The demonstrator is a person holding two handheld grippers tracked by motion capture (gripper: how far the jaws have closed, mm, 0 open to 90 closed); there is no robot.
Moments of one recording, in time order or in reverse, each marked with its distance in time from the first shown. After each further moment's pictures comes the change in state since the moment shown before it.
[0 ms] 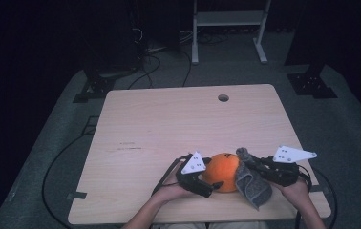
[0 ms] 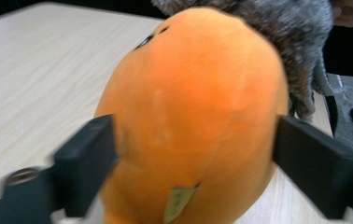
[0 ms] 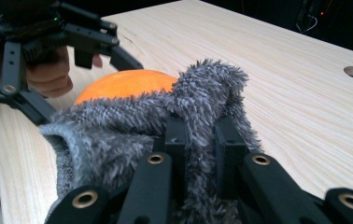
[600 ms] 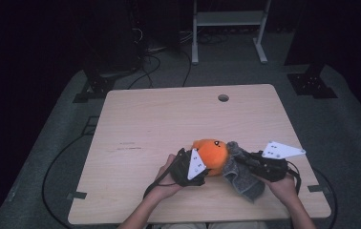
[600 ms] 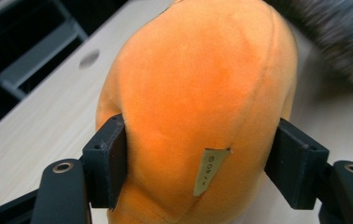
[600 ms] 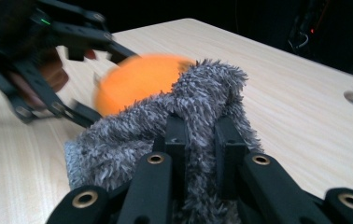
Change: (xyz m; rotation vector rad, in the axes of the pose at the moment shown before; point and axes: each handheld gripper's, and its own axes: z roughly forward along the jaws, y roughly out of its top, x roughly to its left) left arm -0.005 0.013 -0.016 0.136 0.378 0.243; right arm 0.013 0.021 0.022 -0.055 -0.026 -0.020
